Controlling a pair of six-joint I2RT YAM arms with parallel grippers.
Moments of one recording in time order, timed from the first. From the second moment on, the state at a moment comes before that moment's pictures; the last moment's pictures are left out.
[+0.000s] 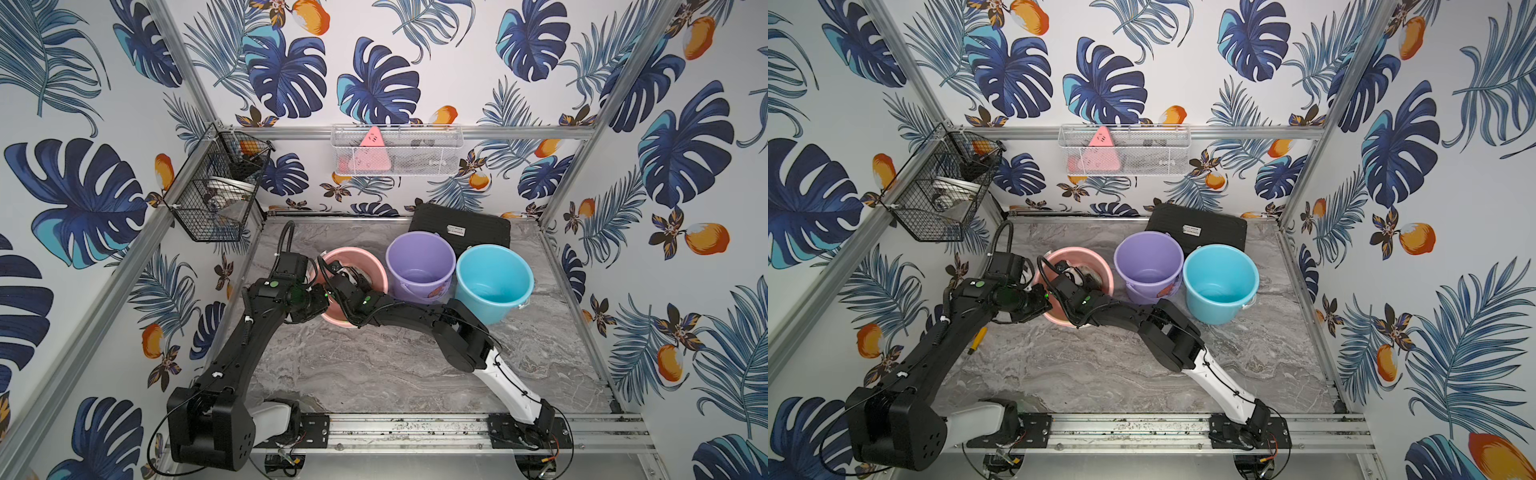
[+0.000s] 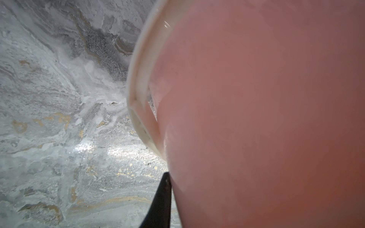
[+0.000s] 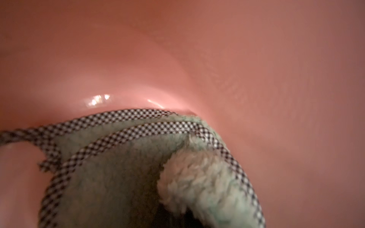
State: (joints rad) left arm -0.05 1.39 1.03 -0.92 0.22 -0.57; right arm 1.04 2.49 1.99 -0.22 0.76 0.06
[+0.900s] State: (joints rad) left arm -0.05 1.39 0.97 -0.91 0.29 -0.59; right arm 1.04 2.36 1.87 -0.14 0.15 0.27
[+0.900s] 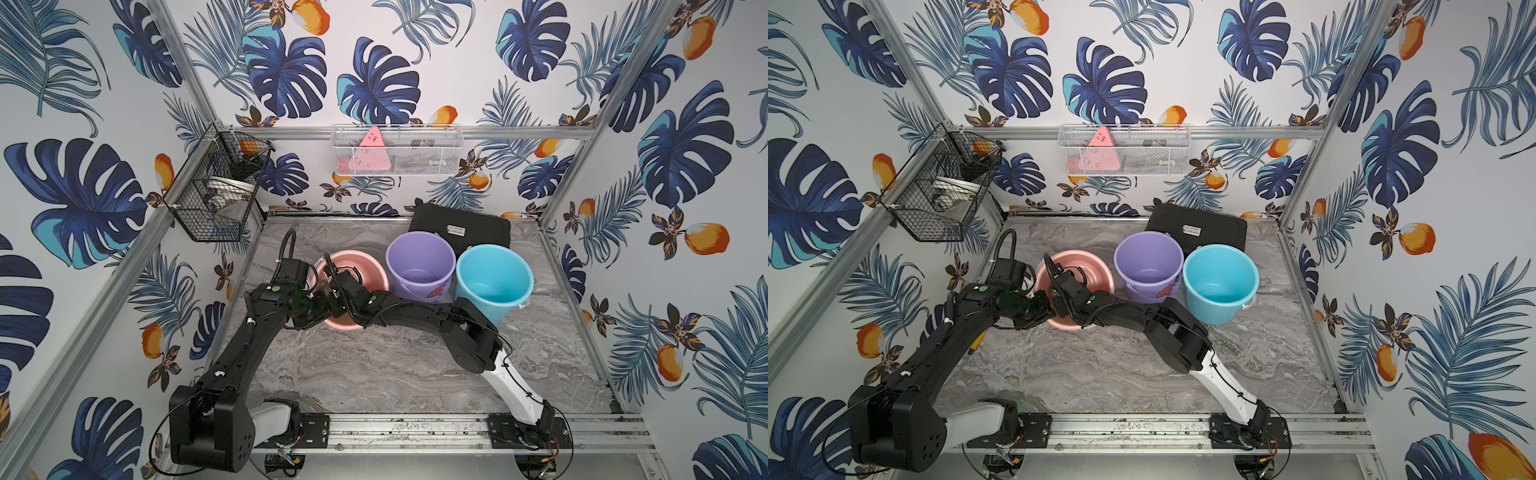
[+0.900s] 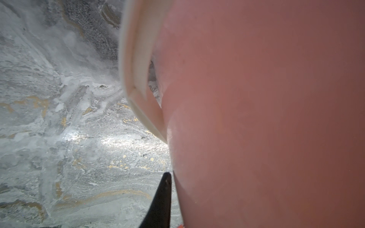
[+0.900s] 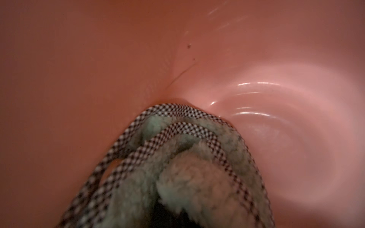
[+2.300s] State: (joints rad) left arm -0.05 1.42 1.09 -0.91 0.23 -0.60; right arm 1.01 2.28 1.93 -0.15 0.86 0.03
